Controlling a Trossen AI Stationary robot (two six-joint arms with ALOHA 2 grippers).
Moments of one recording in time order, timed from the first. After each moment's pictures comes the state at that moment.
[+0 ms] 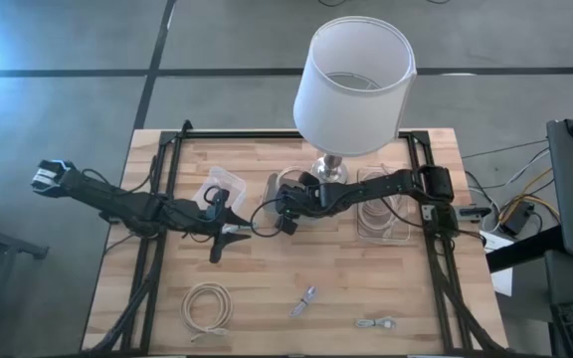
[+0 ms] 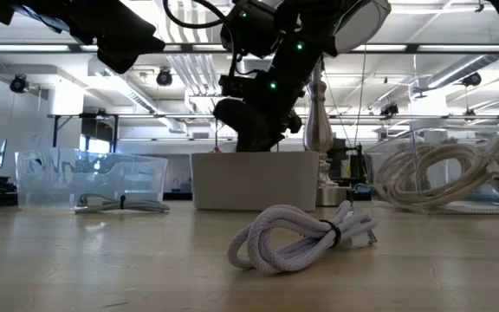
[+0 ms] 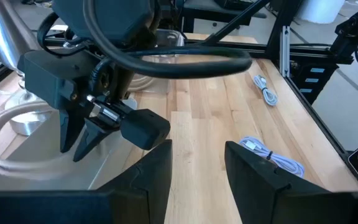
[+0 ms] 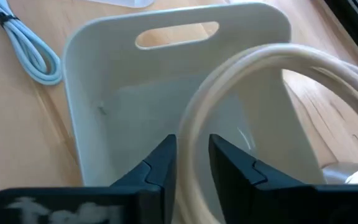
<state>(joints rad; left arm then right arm) -0.26 0.90 0.55 0.04 -0.20 -0.17 -0.01 2.01 1.44 -0.45 0.42 0.34</state>
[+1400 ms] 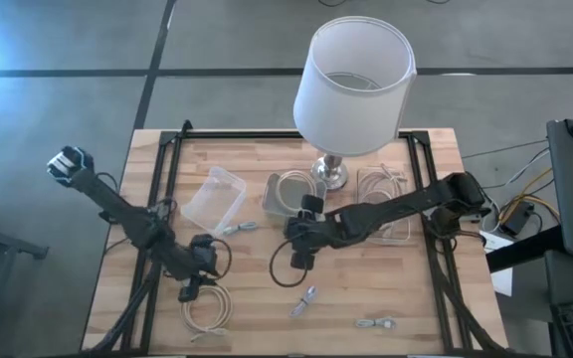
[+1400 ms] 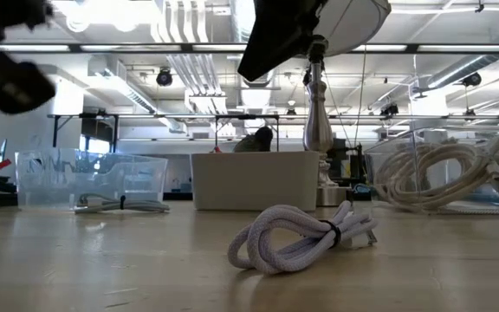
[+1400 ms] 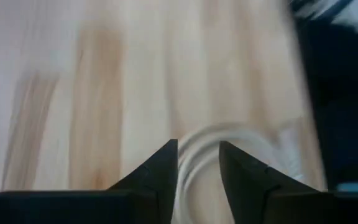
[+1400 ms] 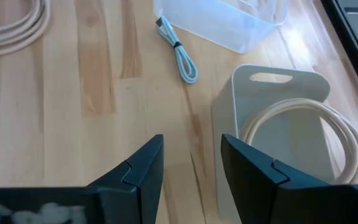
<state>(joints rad) -0.67 1.03 0.57 -0.38 -0.11 -0.67 0.25 1.83 1.54 -0.66 0.41 0.28</state>
